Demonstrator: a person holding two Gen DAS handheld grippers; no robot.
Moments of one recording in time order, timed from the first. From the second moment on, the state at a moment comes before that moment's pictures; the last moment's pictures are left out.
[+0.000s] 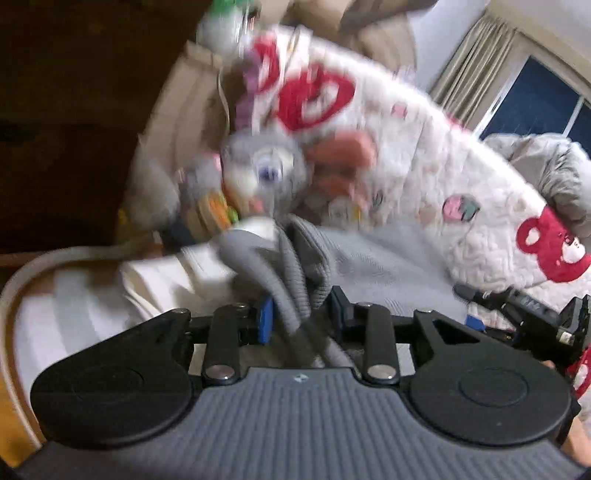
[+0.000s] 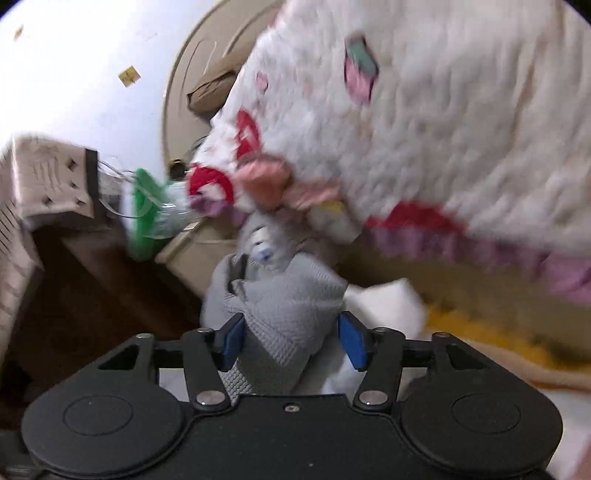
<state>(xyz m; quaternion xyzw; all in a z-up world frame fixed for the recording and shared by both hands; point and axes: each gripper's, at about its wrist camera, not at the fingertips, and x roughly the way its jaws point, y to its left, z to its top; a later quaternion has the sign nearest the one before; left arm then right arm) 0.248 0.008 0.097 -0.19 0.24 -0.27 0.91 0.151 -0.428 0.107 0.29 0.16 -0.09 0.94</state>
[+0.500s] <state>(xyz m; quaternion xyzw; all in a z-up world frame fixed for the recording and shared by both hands) 0.285 -0.060 0.094 -0.07 0.27 -0.33 0.90 0.230 -0.388 0.114 0.09 0.20 0.03 0.97</state>
